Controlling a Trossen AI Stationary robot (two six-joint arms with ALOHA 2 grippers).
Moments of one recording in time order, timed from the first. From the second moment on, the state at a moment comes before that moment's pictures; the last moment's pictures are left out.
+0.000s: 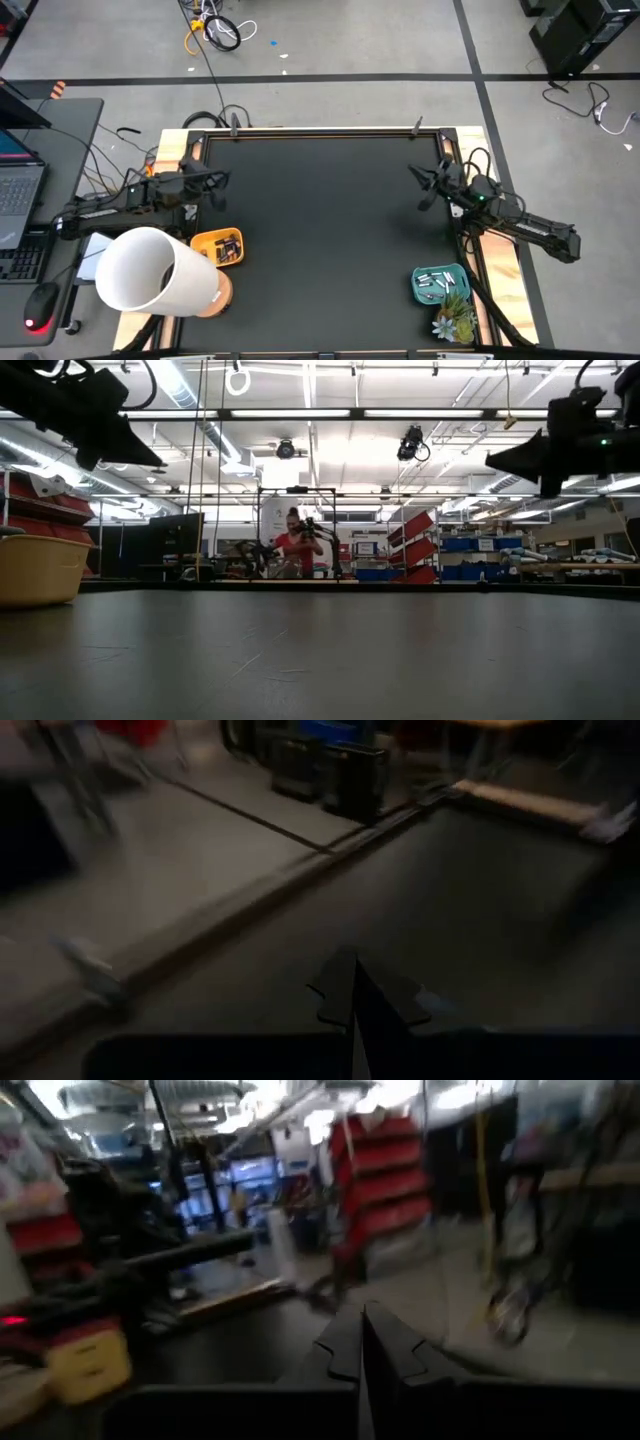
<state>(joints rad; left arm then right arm) 0.14 0.24 0.42 -0.51 -0.54 -0.25 -0.41 0.02 0.01 0.14 0.14 0.16</state>
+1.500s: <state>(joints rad) 0.14 0.24 0.30 -0.50 -0.56 -0.06 -0.41 0.02 0.01 0.08 0.16 -0.29</state>
